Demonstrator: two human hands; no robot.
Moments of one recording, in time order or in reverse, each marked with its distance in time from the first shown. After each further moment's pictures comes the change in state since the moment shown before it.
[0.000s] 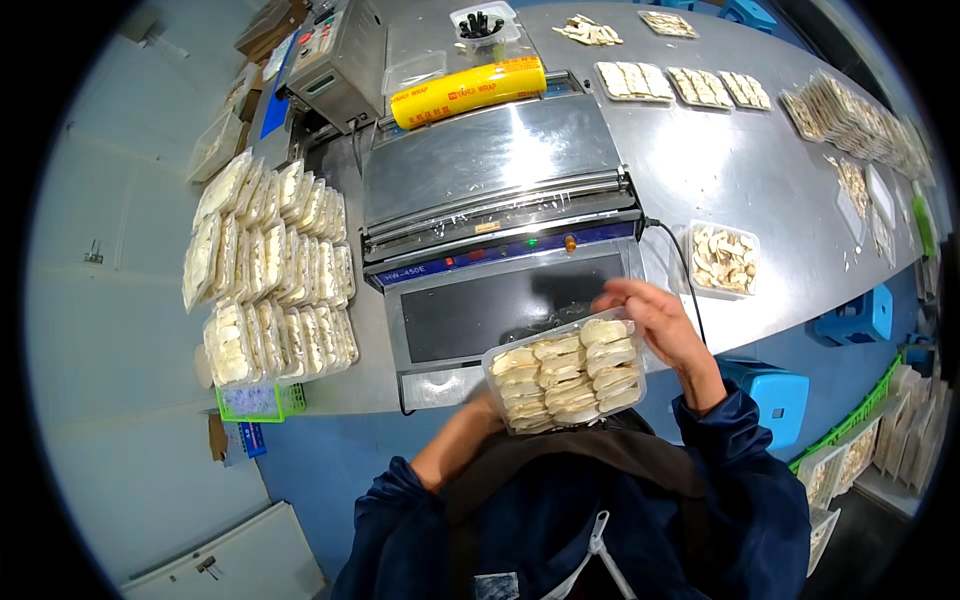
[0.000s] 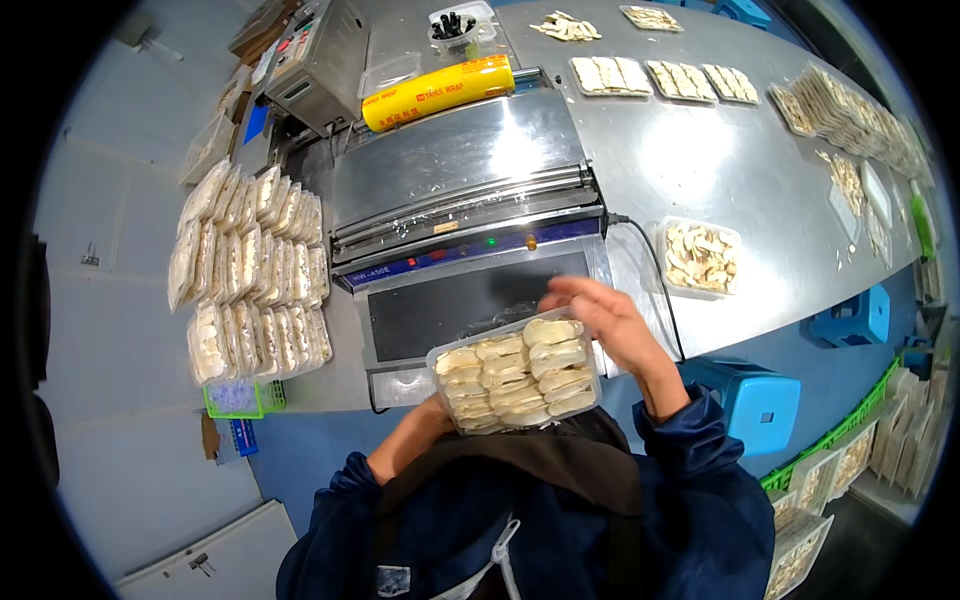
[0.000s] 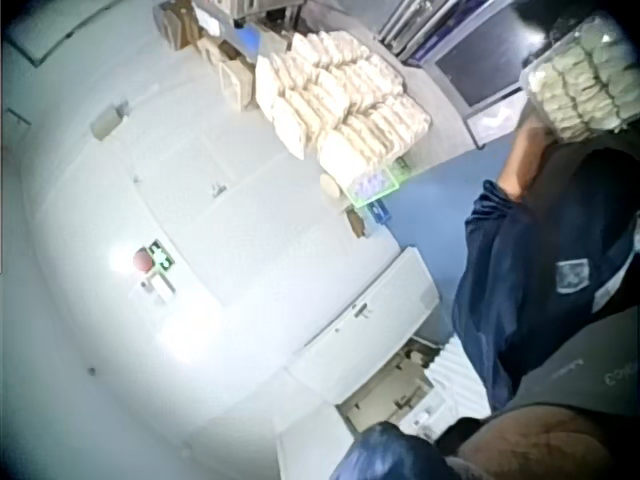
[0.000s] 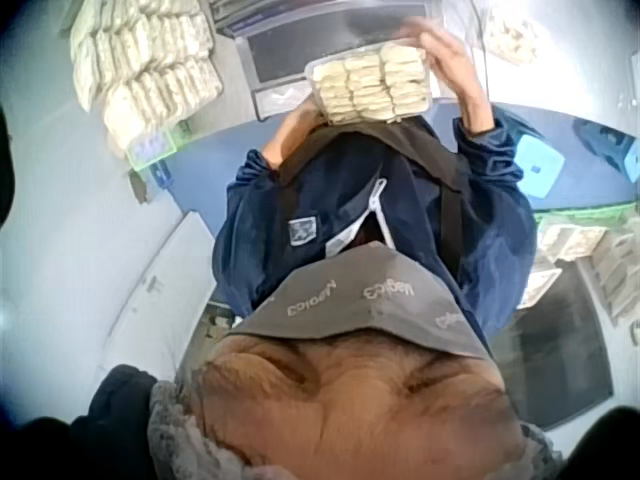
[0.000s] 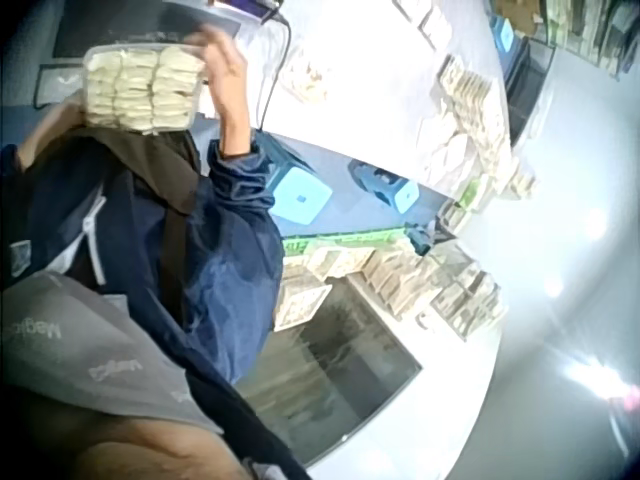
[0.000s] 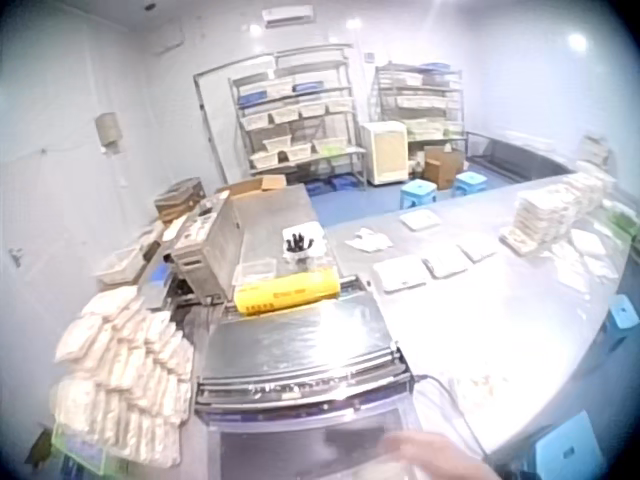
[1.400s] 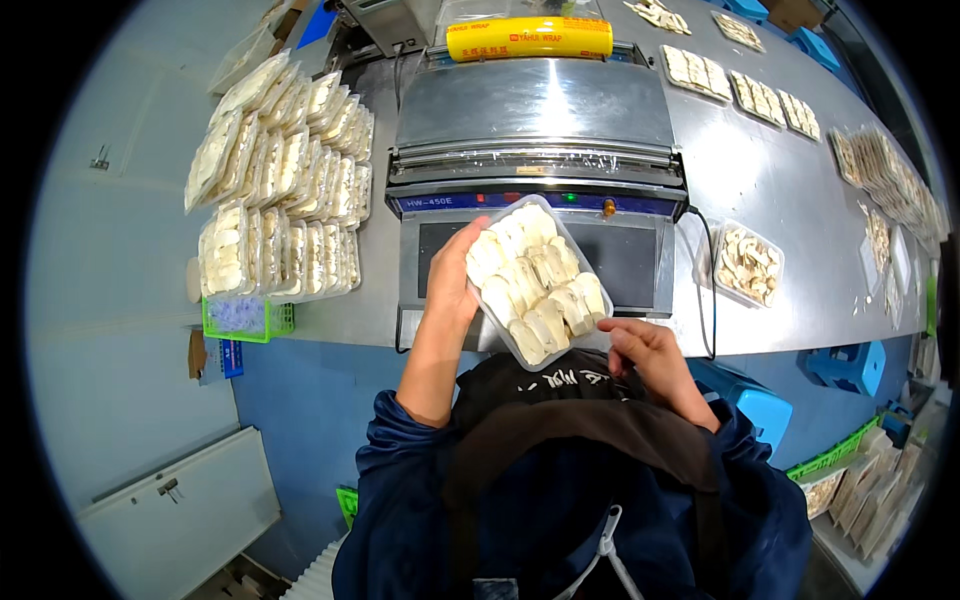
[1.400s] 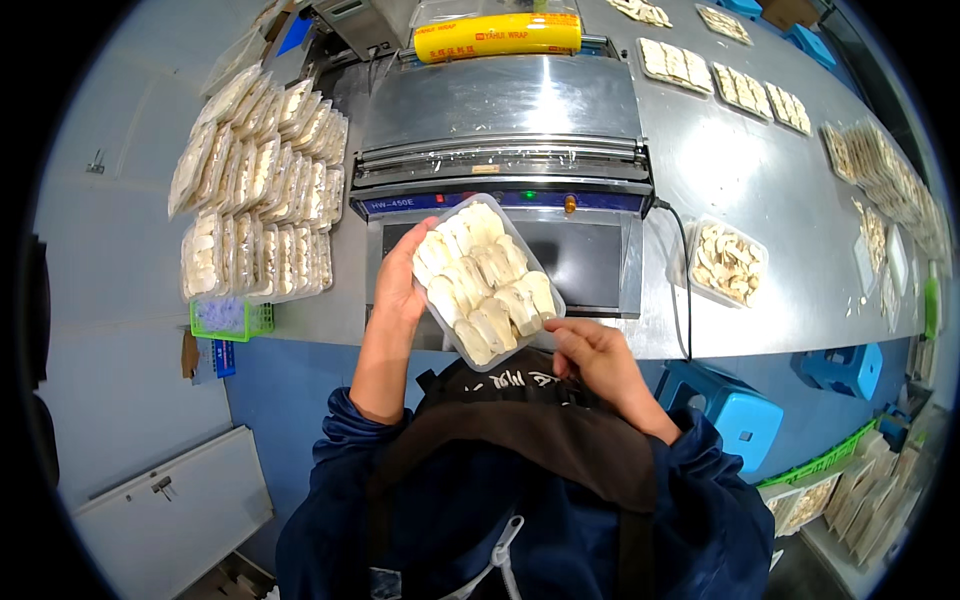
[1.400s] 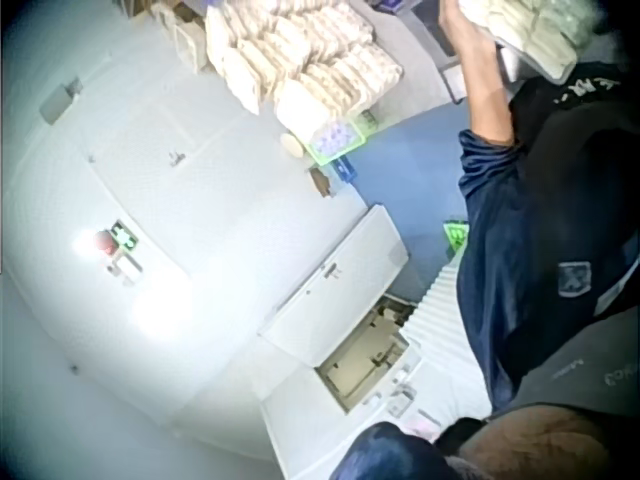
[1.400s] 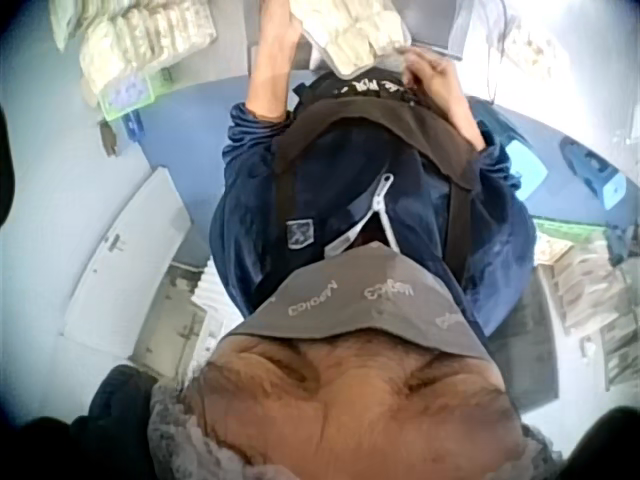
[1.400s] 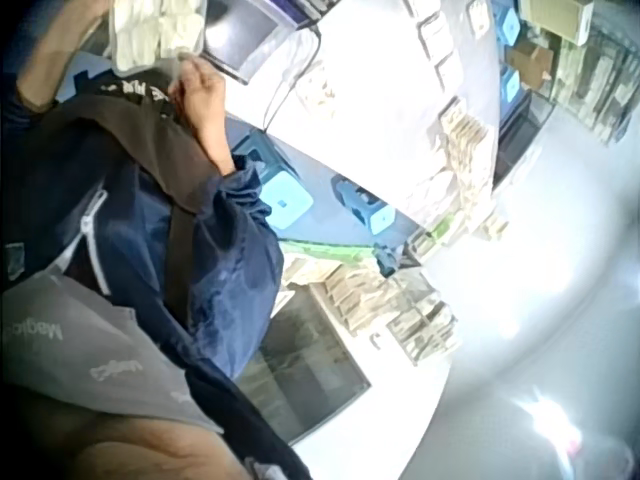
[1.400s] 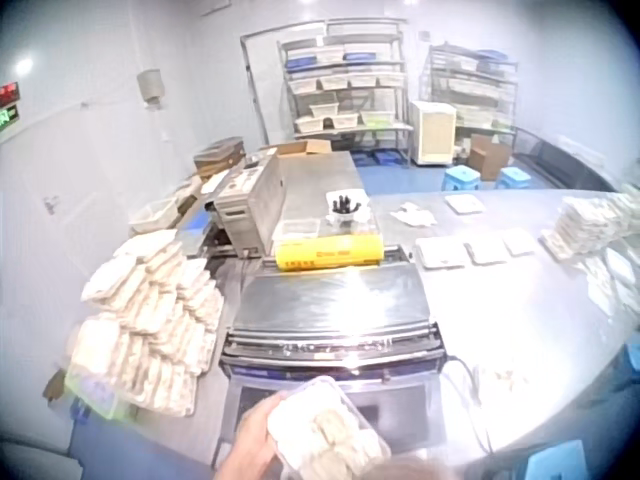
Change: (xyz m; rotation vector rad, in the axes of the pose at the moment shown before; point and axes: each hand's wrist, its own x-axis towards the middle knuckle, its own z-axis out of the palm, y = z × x) left_hand 0.035 0.070 -0.077 -0.913 0.780 -0.043; right_hand -0.038 0.025 0.051 -0.167 0.144 0.380
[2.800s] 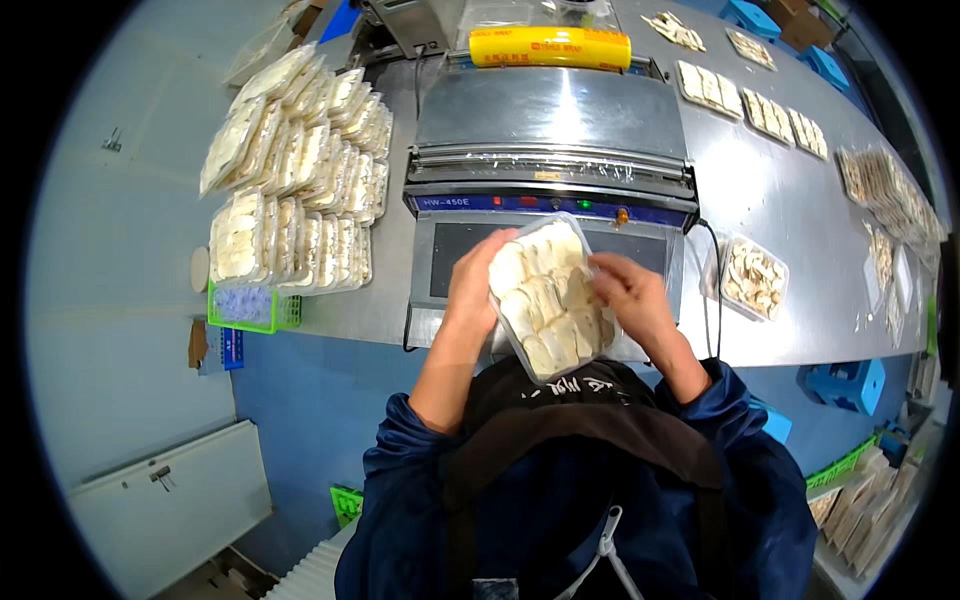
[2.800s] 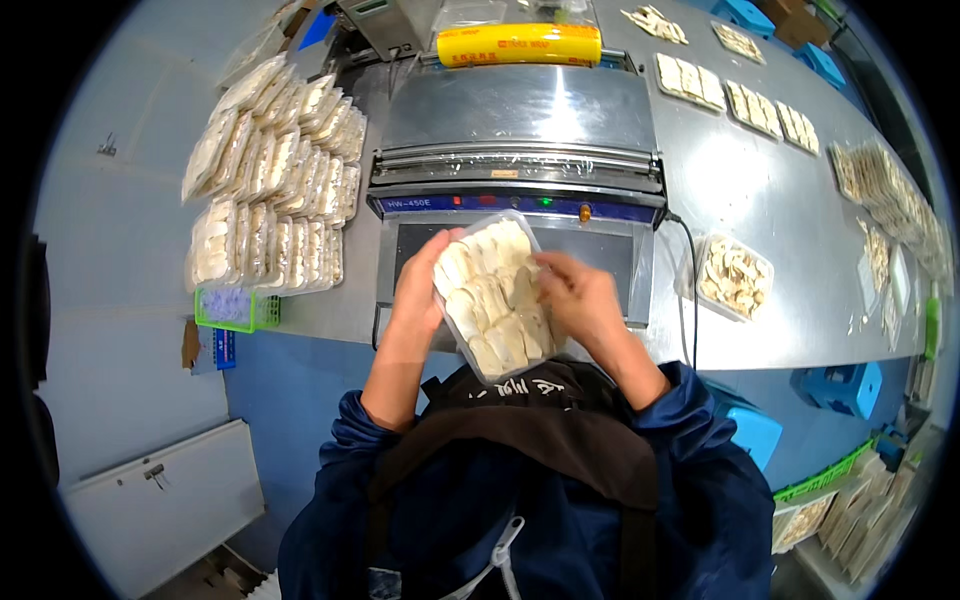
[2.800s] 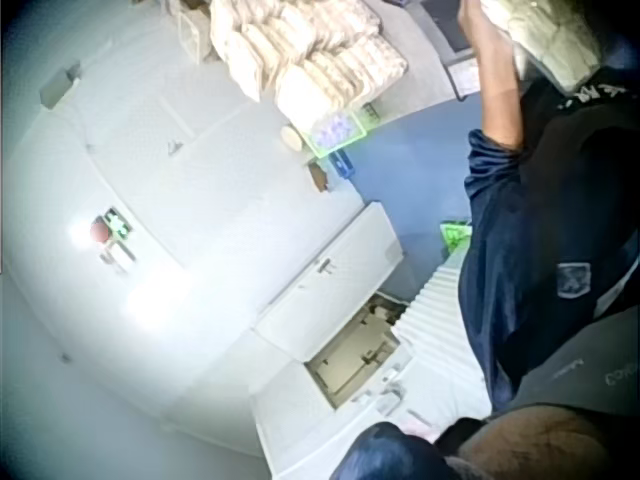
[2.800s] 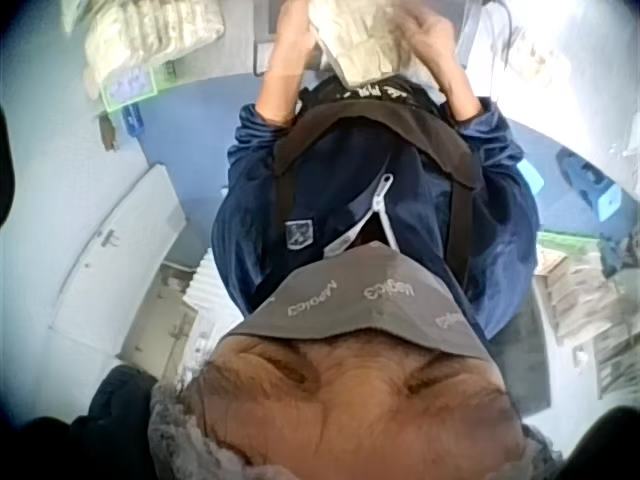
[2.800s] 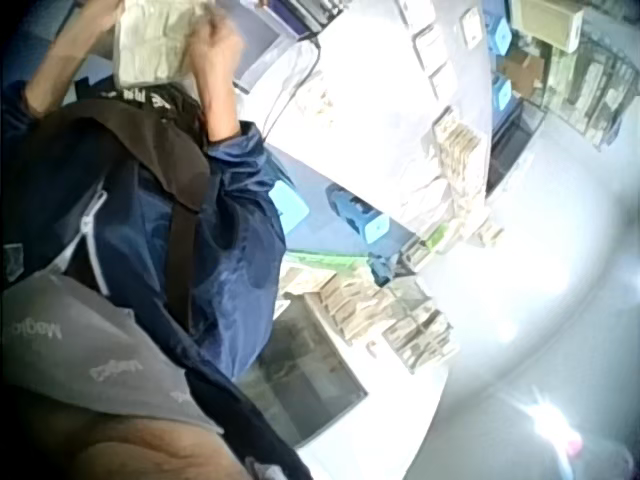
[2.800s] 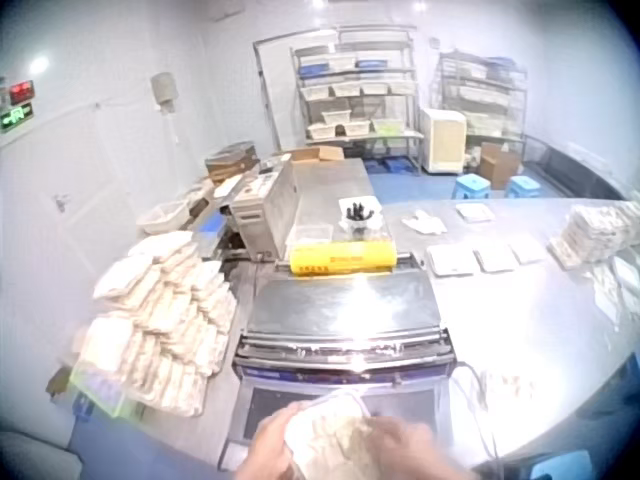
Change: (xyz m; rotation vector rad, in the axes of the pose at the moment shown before) left_hand -0.018 -0.006 0.003 0.016 -0.066 -0.025; right_hand 0.067 -0.029 0.019 -0.463 0.078 -0.328
